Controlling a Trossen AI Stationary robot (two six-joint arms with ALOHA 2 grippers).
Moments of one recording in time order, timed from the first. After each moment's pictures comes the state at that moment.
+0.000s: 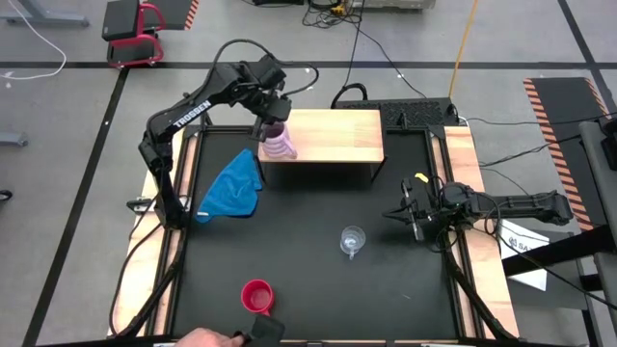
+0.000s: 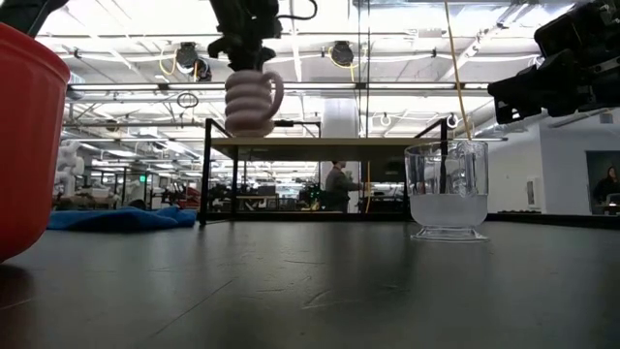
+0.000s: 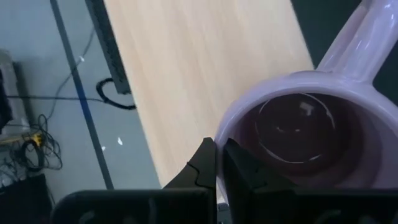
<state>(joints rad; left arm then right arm) 0.63 1.84 2.06 -1.32 0.06 0.98 -0.03 0.21 0.01 0.13 -0.18 -0.06</state>
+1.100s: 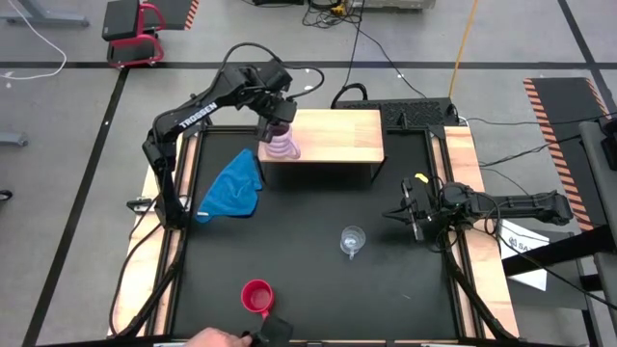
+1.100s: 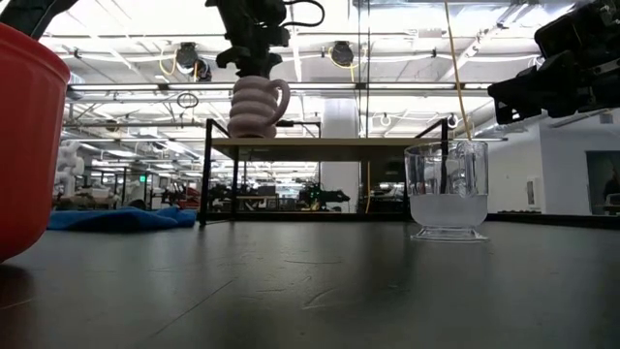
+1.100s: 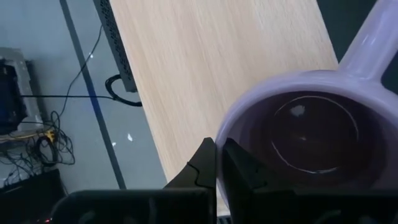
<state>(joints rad) 0.59 1.88 2.05 -1.28 0.01 0.98 -0.03 0.21 0.01 0.13 -0.18 -0.06</state>
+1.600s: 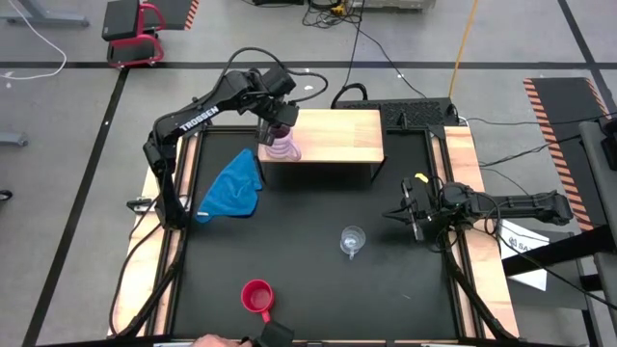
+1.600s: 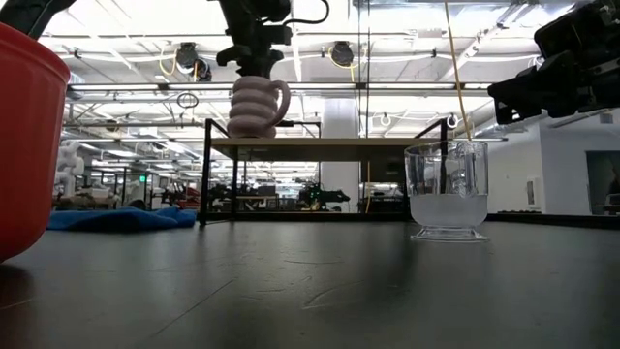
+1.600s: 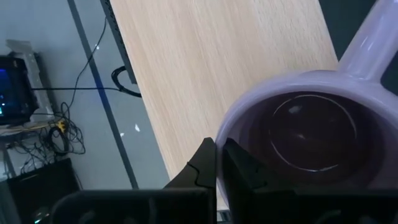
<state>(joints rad) 0.55 1.88 2.05 -1.30 -0.07 0.96 -0.03 0.21 0.01 0.13 -0.18 -0.05</state>
